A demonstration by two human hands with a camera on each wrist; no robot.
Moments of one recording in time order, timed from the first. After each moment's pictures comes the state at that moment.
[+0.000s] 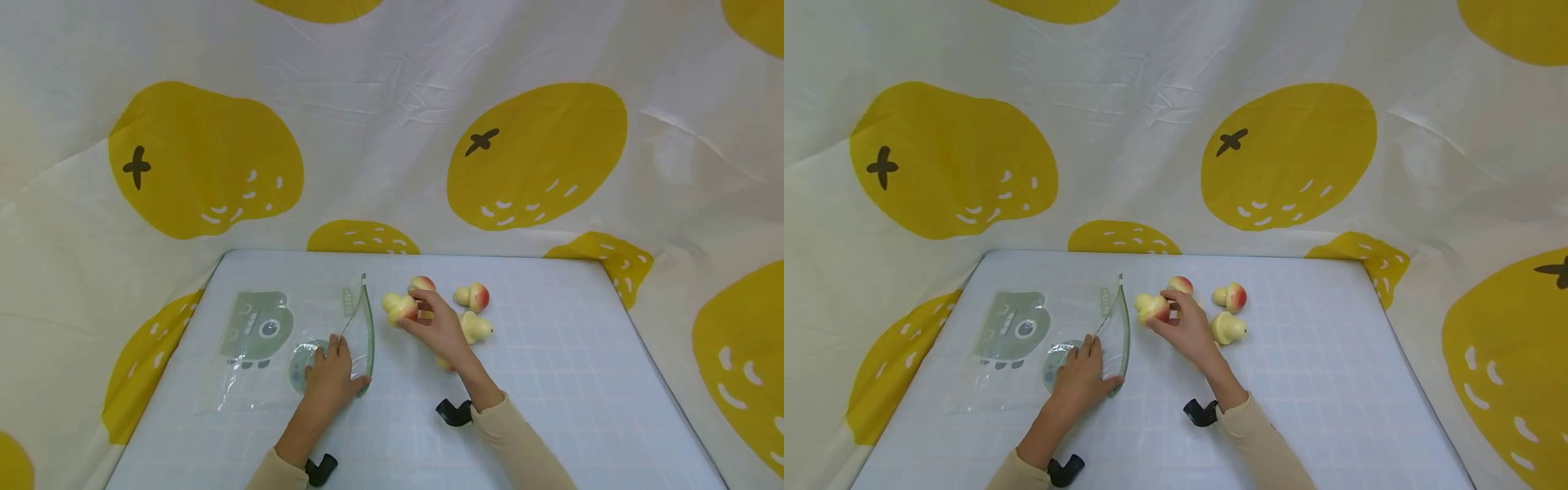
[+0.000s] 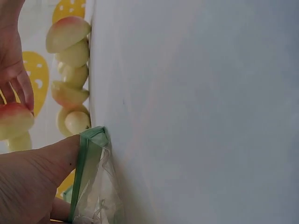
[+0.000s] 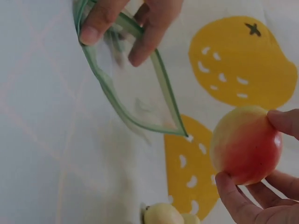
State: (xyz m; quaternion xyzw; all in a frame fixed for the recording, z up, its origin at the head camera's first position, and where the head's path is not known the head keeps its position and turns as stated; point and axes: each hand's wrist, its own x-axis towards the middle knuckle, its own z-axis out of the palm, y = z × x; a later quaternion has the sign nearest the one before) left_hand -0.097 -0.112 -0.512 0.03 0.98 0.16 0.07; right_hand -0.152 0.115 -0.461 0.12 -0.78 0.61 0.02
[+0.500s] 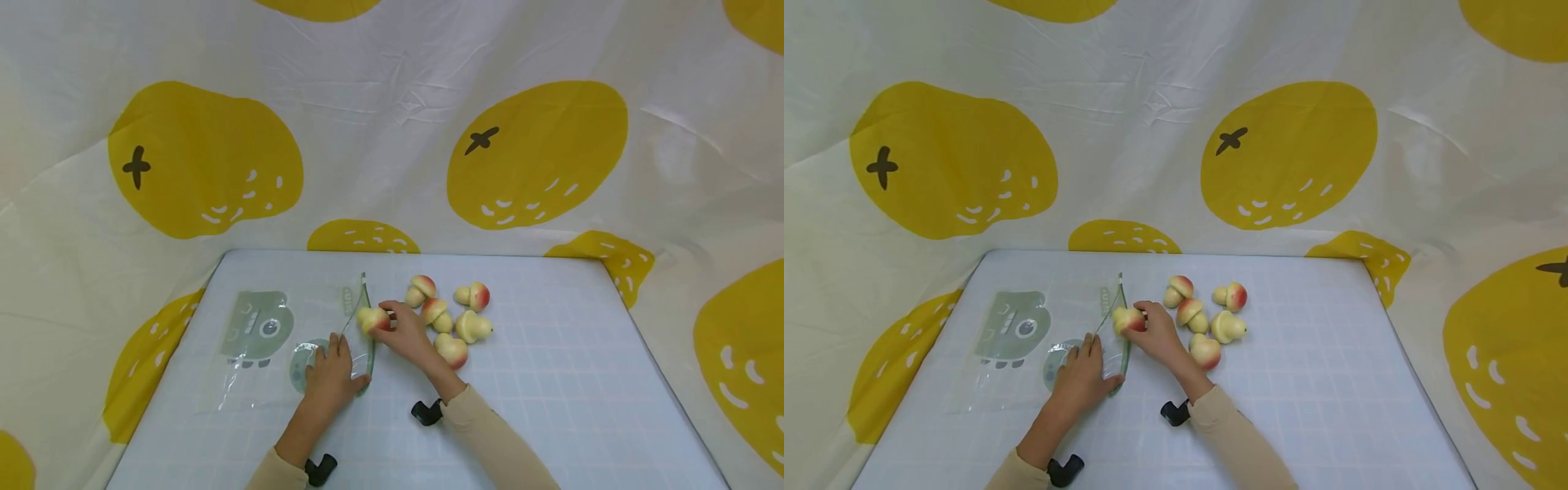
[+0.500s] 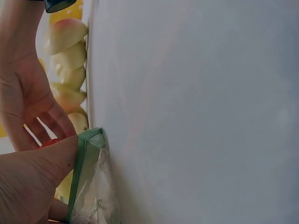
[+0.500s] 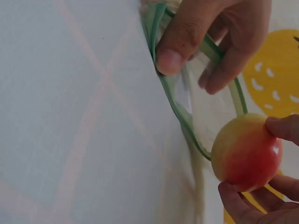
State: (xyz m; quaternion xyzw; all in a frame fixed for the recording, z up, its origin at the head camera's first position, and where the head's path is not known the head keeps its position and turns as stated) left_hand -0.101 -0.110 -0.514 0.02 0.98 0.16 0.07; right_hand -0.168 0.066 -0.504 0.16 -0.83 0.53 -0.01
